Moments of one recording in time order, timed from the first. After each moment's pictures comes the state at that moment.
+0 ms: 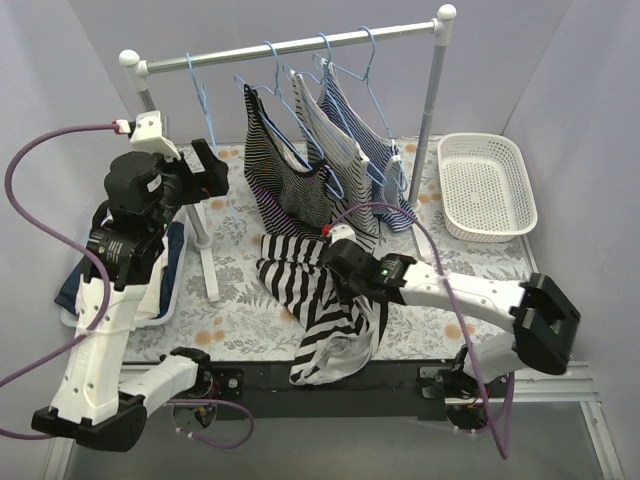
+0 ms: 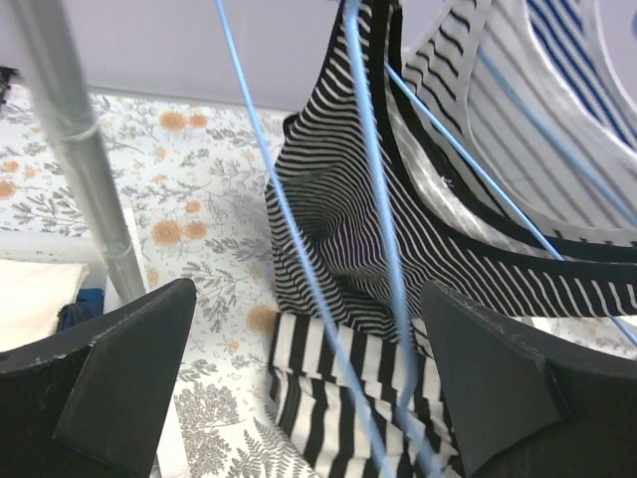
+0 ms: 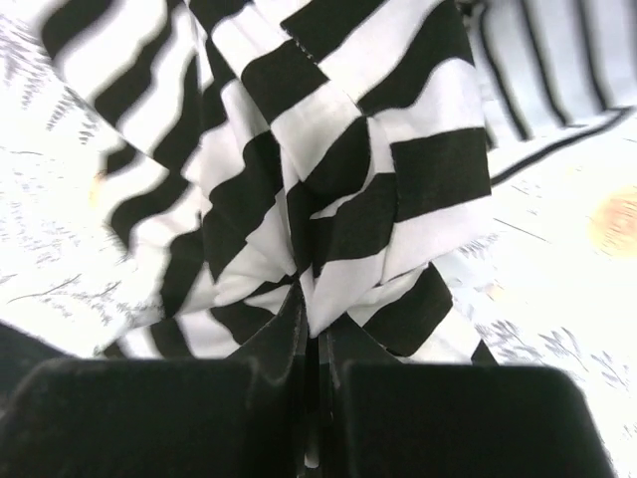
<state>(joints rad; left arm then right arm) -0.26 1.04 1.50 -0.68 -0.13 -0.30 1.08 1.49 1.01 -0.49 0.27 0.51</state>
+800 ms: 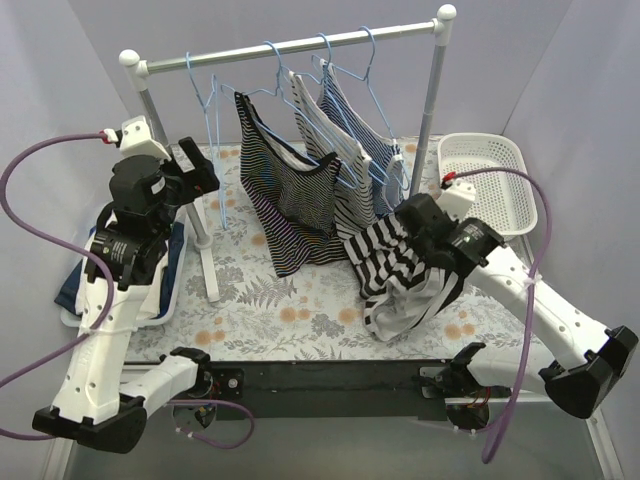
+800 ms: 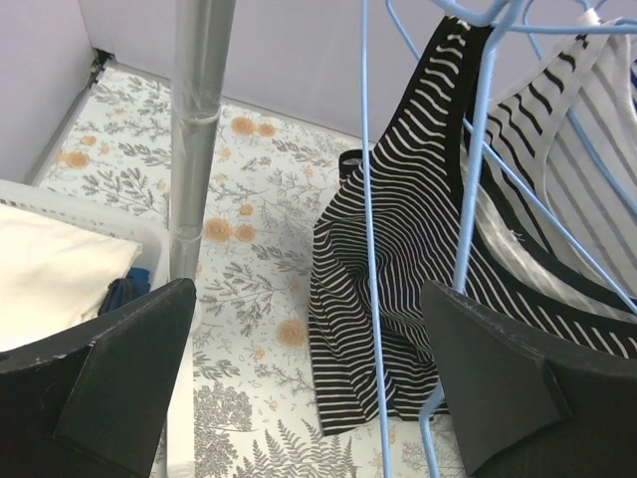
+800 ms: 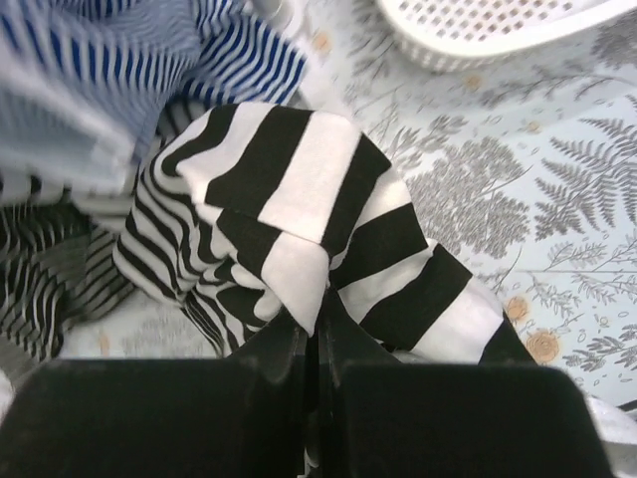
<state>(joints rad) -0.26 0.99 1.45 -0.67 -0.34 -0.38 0.81 1.14 1.19 -1.06 0.71 0.96</state>
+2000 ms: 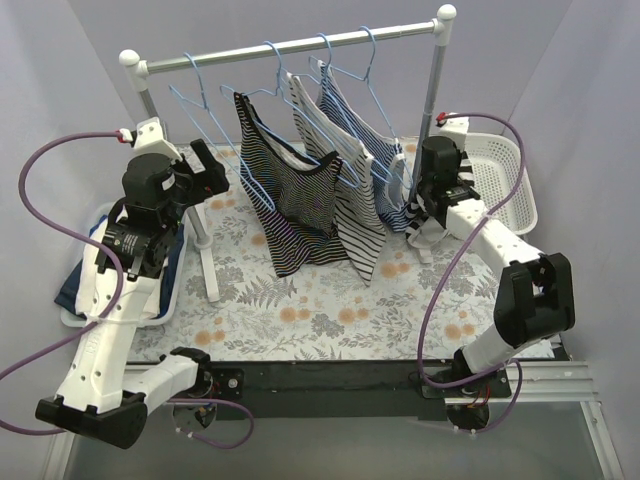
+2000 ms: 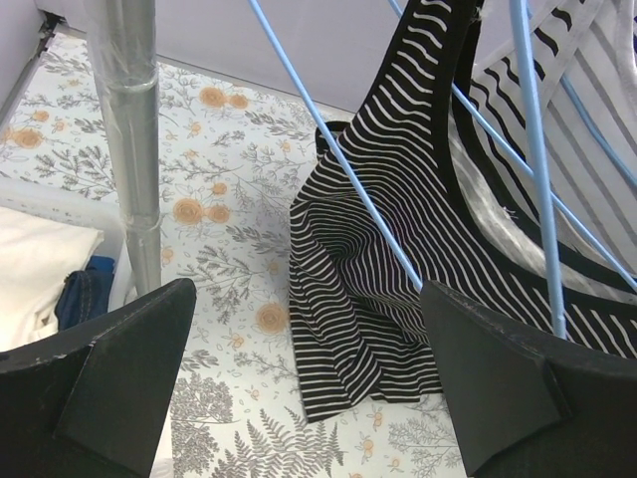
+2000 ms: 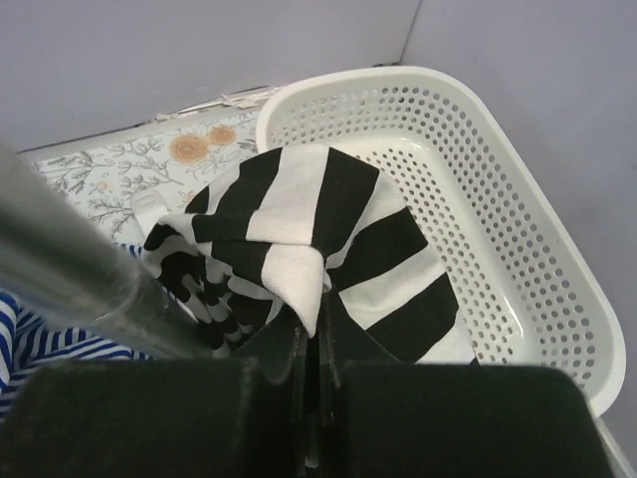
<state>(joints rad) -0.26 1.03 1.40 -0.63 -0.27 -0.40 0.32 1.56 1.22 0.00 0.70 0.13</state>
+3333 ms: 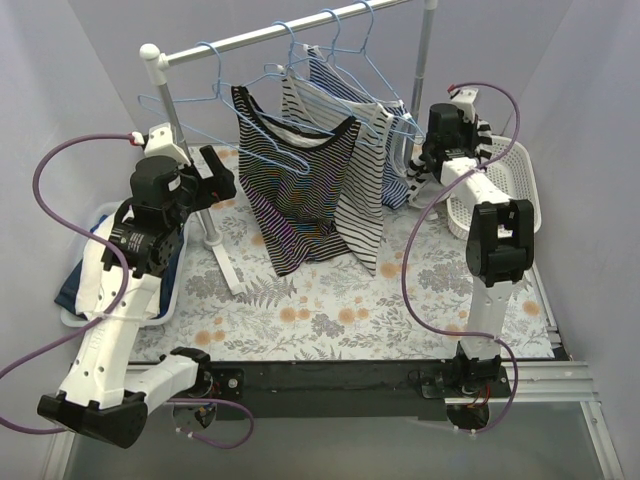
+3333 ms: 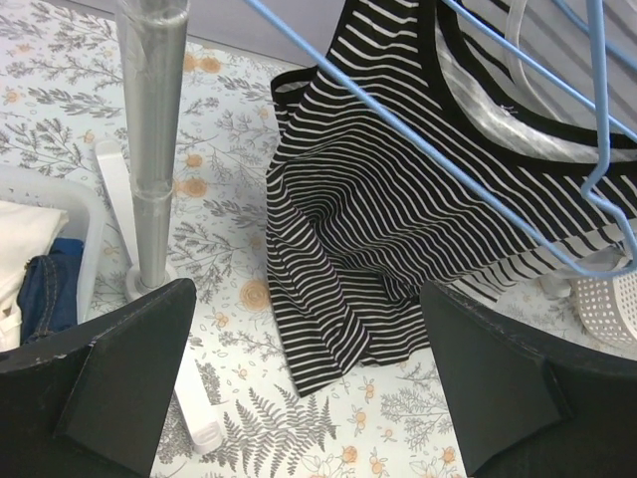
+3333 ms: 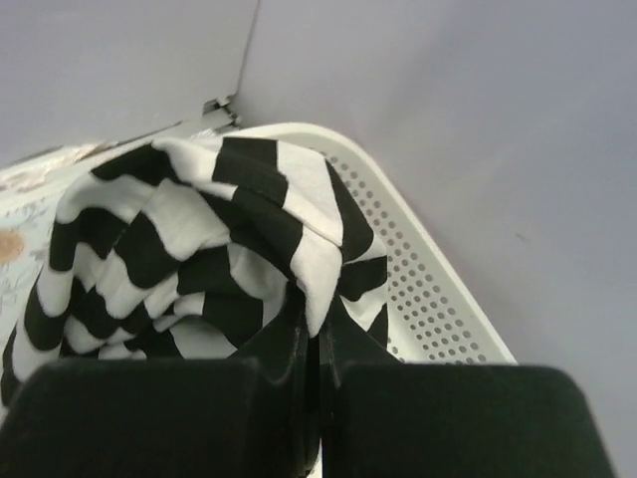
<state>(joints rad) -0.26 1.03 1.35 -0.63 -0.19 -0.41 0.16 2.05 1.70 0.03 0.97 -0.11</state>
